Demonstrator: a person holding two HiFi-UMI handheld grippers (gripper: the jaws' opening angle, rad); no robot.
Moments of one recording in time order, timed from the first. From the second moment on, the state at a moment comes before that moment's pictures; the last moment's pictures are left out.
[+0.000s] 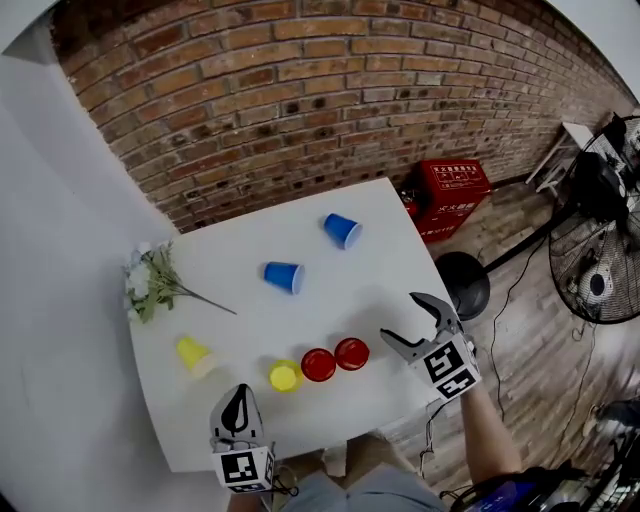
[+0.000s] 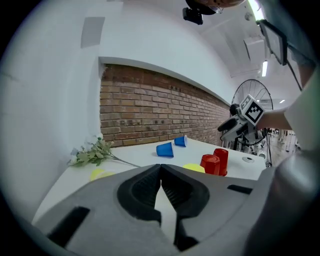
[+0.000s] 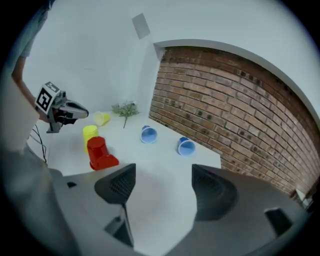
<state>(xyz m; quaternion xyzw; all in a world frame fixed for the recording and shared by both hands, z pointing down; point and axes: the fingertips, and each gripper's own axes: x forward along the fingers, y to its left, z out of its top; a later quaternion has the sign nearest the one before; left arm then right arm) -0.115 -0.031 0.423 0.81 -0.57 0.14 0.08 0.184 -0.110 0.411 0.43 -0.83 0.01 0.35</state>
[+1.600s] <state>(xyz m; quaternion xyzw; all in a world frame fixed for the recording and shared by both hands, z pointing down) -0.151 -0.051 0.467 0.72 -0.66 0.18 0.14 0.125 -0.359 0.442 0.29 -0.88 0.17 0.33</state>
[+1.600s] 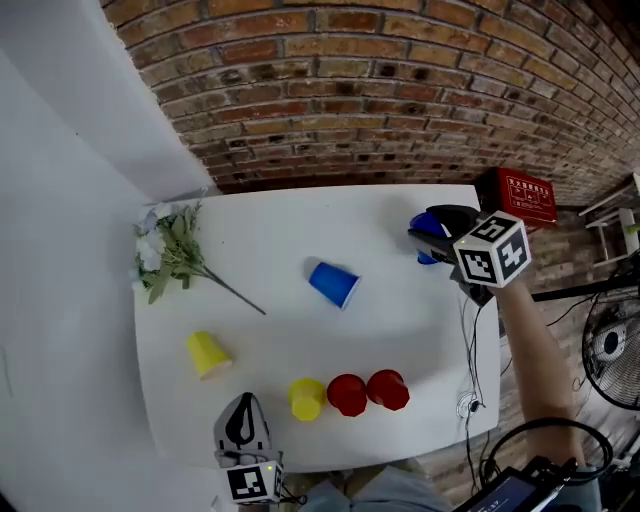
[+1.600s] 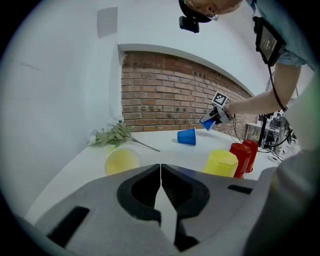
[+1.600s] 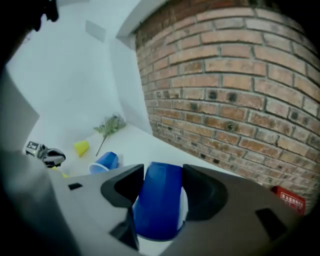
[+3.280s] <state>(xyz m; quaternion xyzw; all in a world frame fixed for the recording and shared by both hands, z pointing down) -0.115 0.078 0.444 0.78 -0.60 0.14 0.12 0.070 -0.074 0.361 0.25 -0.95 0.05 0.19</state>
